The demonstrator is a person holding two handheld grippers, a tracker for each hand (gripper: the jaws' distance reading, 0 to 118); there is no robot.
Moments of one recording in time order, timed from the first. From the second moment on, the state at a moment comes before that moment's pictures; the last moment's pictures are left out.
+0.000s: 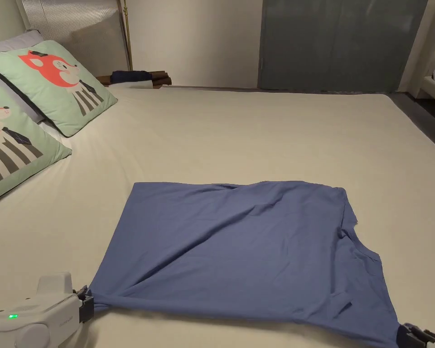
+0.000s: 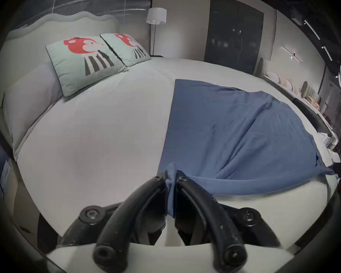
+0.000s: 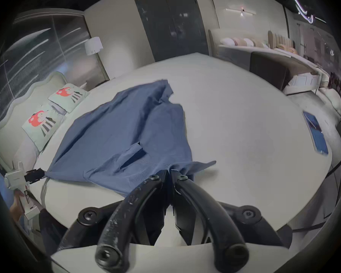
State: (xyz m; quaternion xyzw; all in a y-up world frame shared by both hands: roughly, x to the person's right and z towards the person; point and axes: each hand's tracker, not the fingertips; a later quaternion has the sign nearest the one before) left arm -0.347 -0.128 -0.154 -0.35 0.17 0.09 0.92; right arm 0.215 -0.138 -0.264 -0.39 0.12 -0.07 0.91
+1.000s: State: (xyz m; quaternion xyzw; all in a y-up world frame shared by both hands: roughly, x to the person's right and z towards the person) left arm -0.265 0.004 -0.192 -0.03 0.16 0.00 0.99; right arm 0.088 0.015 -0.265 -0.04 0.11 0.06 0.99
